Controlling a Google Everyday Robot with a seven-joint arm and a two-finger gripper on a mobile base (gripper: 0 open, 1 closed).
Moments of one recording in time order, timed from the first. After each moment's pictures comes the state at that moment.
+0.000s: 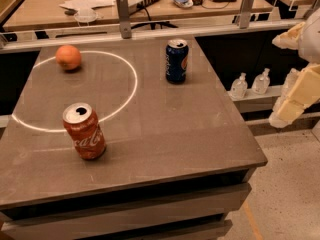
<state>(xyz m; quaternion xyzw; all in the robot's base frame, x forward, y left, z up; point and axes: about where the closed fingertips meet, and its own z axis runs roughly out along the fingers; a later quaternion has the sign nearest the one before) 0.454 -0.214 0.981 -0.58 0.78 0.02 0.23</state>
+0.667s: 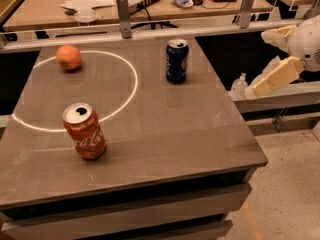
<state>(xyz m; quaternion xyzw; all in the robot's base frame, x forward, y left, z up) 0.539 -0.211 0.964 -0.51 0.75 0.15 0.41</state>
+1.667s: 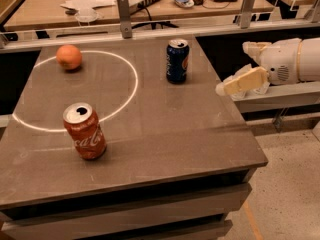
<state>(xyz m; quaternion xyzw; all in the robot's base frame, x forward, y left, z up) 0.586 -0.176 0.929 -0.42 0.73 0.22 0.49</state>
